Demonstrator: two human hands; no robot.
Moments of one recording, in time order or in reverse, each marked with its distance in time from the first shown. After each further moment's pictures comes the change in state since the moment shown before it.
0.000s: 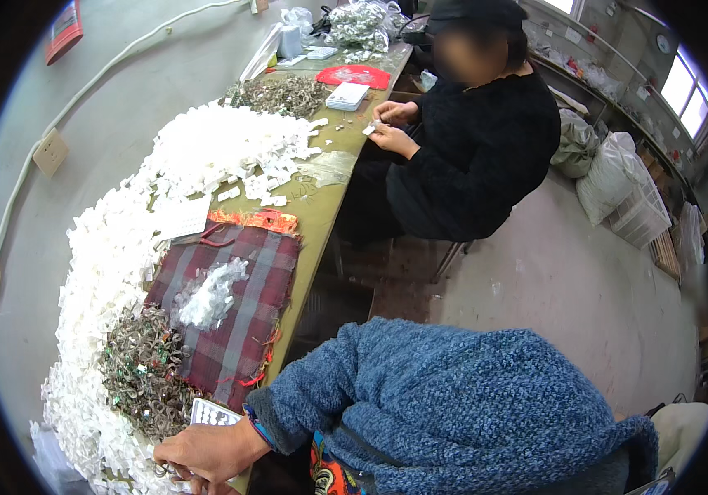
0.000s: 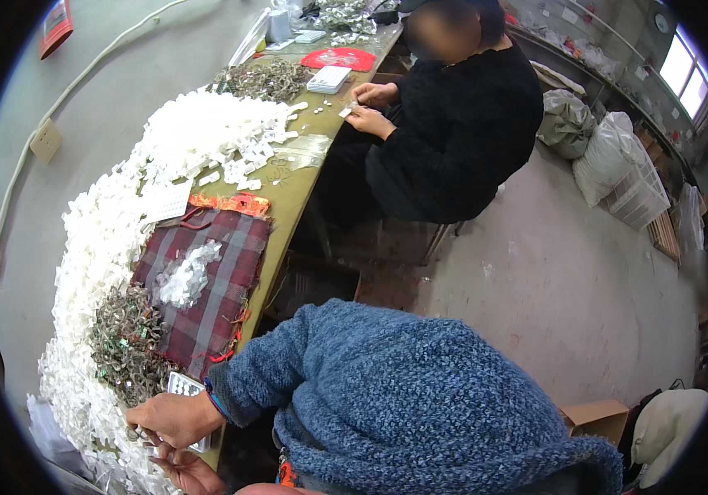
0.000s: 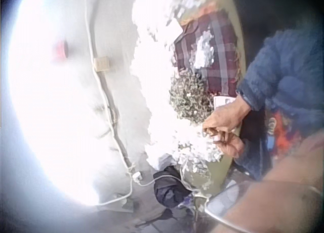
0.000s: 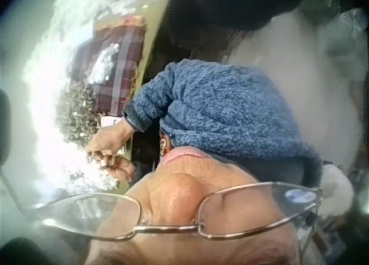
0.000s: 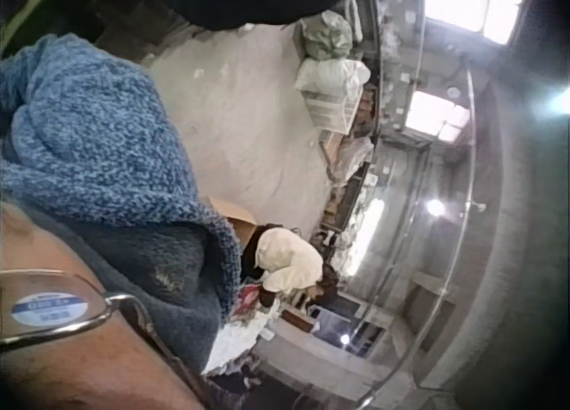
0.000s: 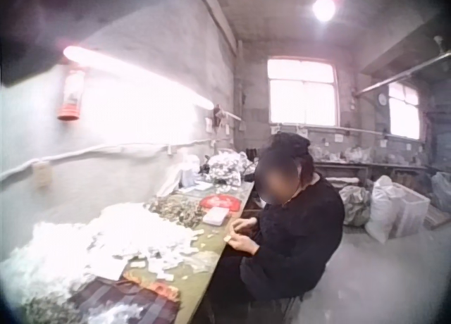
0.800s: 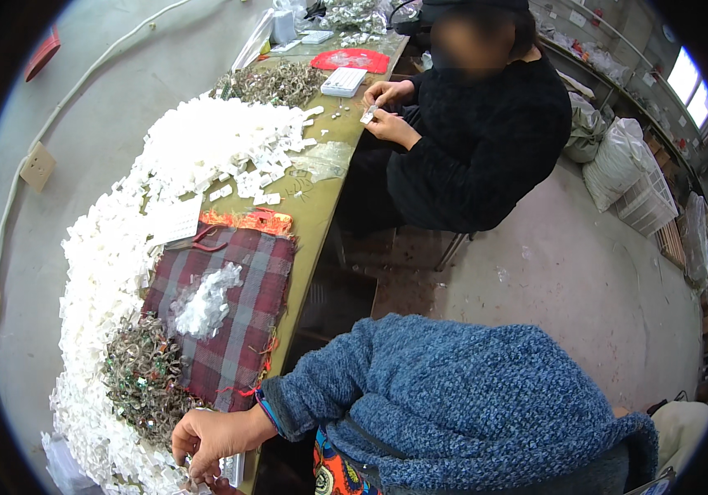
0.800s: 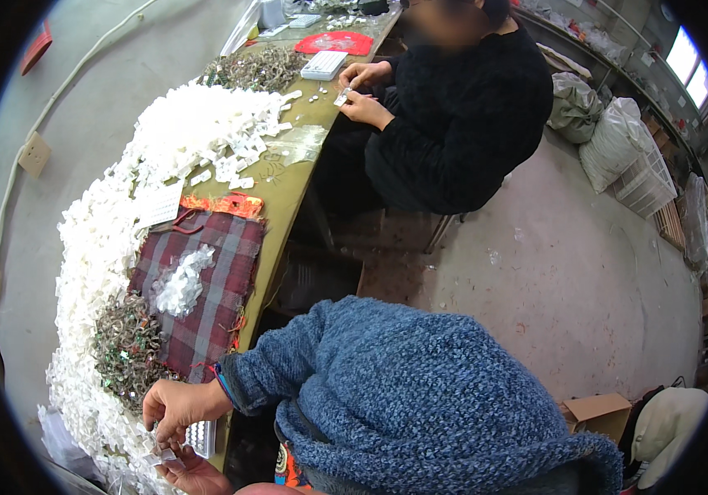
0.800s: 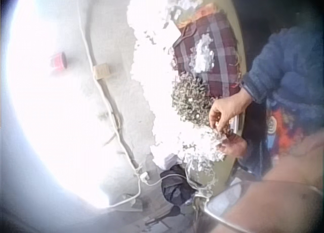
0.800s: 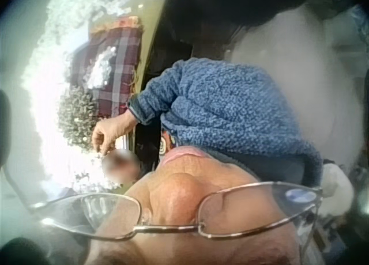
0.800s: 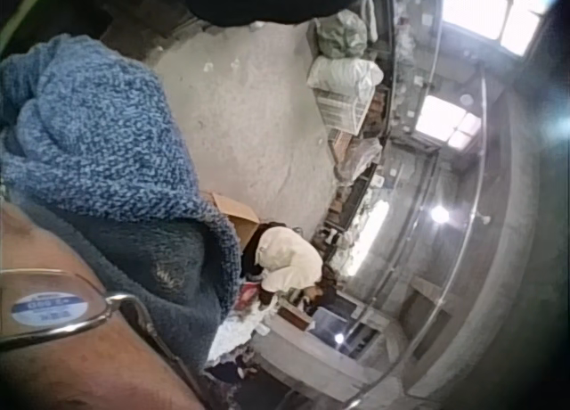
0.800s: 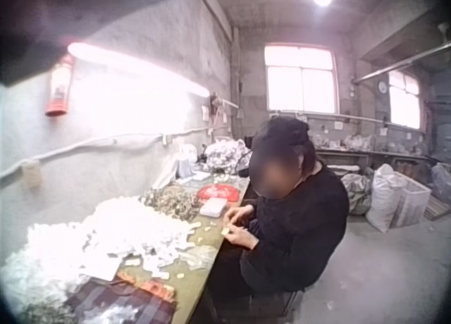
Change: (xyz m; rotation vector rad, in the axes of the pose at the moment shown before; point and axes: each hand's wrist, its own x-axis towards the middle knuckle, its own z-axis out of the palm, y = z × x) left_hand -0.011 0.001 0.022 0.532 0.429 -0.157; right_hand -0.020 0.017 -0.027 0.935 0.047 0.403
